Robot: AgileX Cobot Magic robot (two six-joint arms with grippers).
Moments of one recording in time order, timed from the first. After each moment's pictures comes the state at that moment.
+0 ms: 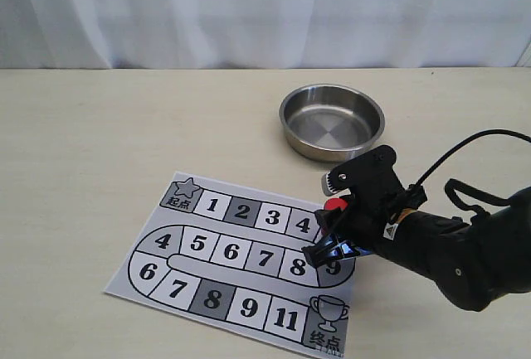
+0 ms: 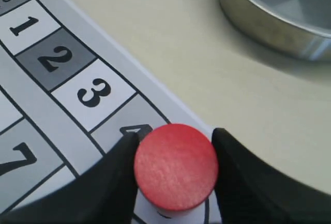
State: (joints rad) left arm 0.02 0.00 0.01 0.01 0.20 0.07; right arm 0.53 1.80 -0.53 0.17 -0.50 -0.18
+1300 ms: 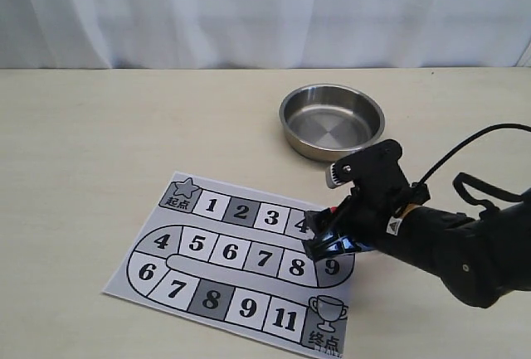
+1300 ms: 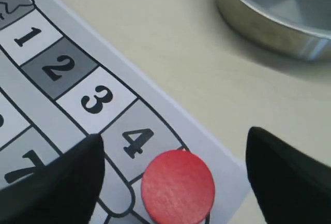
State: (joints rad) left arm 0.02 0.00 0.01 0.01 0.20 0.07; right arm 0.53 1.76 -0.53 0.17 -0.47 -0.14
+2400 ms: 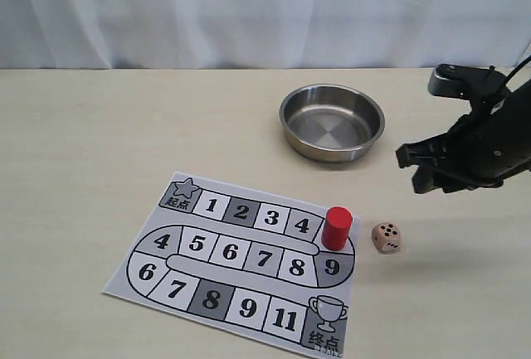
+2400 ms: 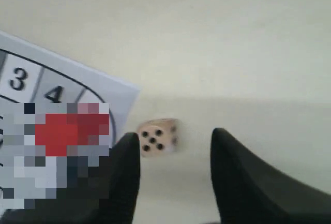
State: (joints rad) left arm 0.02 0.00 0.01 0.01 0.20 0.07; right arm 0.10 1.59 -0.95 0.24 0.67 -0.11
